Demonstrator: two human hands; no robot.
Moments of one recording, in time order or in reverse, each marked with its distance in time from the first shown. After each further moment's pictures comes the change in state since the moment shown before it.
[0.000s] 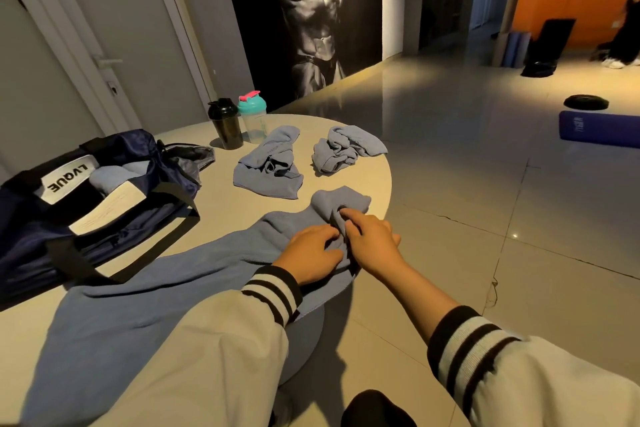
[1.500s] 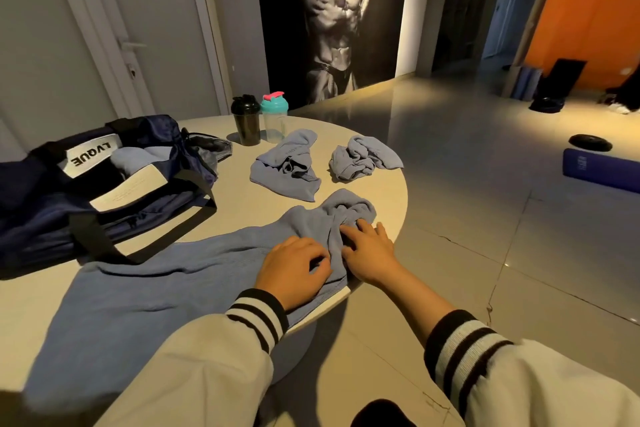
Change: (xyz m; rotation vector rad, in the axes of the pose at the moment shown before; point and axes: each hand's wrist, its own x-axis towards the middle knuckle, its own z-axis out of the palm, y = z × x) left_hand -0.052 -0.043 -0.009 0.187 0.315 0.062; right_hand 0.002 -0.027 0.015 -0.315 -0.225 -0.069
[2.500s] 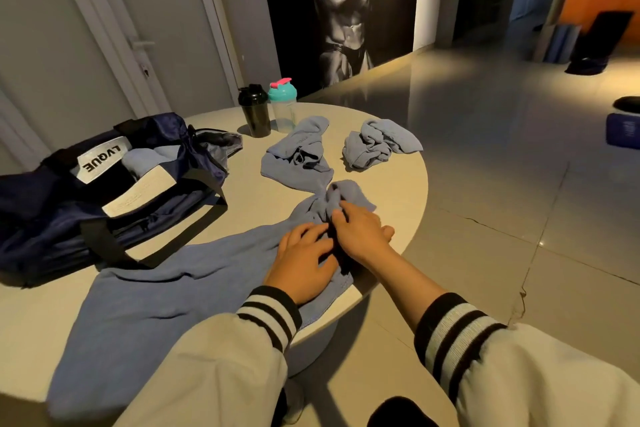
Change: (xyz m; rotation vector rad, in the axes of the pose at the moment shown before) left_hand 0.015 -0.019 0.015 0.041 -0.145 -0.060; right_hand 0.035 -0.031 0.015 0.323 0.033 0.083
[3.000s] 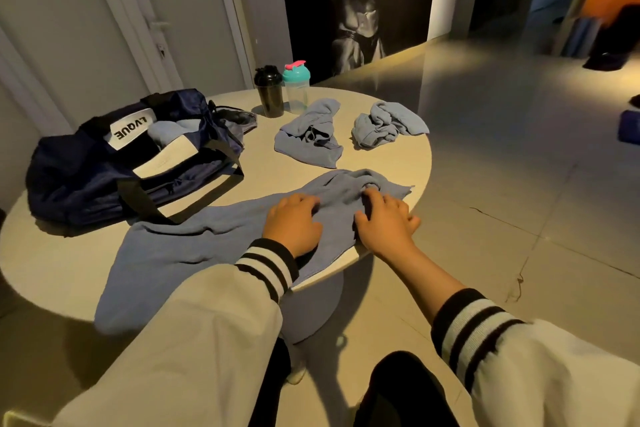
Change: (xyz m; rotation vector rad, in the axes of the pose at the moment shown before) left_hand -0.023 0.008 -0.041 0.070 -0.022 -0.231; right_hand -0.057 0.020 -0.005 -0.201 0.172 0.023
